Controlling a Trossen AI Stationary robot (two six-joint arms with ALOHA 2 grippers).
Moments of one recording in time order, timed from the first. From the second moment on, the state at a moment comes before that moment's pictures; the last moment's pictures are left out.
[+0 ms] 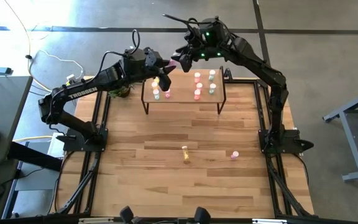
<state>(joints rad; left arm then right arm) 0.57 1.41 1.36 -0.21 -0.10 0.04 -0.50 1.94 2.35 -0.83 -0.22 0.14</state>
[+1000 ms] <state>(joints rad) 0.57 1.41 1.36 -0.27 -0.17 0.15 -0.50 1.94 2.35 -0.85 -0.18 0.18</state>
